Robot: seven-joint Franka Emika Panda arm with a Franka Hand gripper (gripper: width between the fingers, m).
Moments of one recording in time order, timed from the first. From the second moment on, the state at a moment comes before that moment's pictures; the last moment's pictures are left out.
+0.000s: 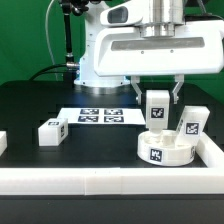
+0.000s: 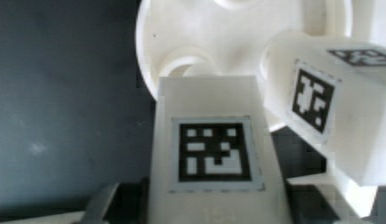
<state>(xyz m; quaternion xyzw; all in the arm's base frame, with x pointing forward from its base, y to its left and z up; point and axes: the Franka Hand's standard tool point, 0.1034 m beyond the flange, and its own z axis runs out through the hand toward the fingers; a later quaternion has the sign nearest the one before) 0.564 0.056 0.098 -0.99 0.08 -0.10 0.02</state>
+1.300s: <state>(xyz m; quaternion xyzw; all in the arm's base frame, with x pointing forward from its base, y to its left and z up) 0.581 0.053 0.095 -0.99 0.06 -0.10 0.02</state>
